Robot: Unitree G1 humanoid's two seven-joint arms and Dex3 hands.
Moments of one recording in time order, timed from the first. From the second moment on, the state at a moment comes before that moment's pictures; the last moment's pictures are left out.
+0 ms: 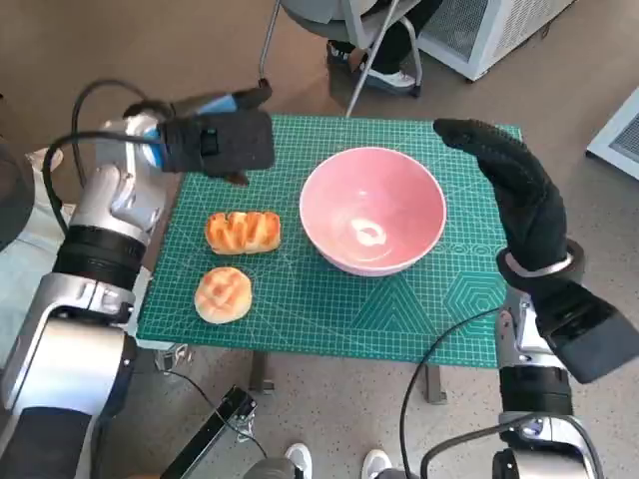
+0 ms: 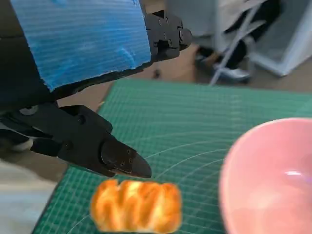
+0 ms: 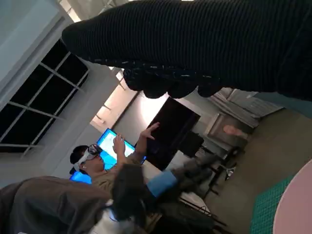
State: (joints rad) left arm -1.24 0.48 -0.39 1.07 0.57 0.02 -0.53; right arm -0.69 -0.21 -0.11 0.59 0.28 -0.89 0.53
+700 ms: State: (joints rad) left arm -1.22 0.34 -0.48 1.33 0.62 0.04 -0.44; right arm -0.67 -0.23 -0.12 0.57 0.28 -0.89 0.53
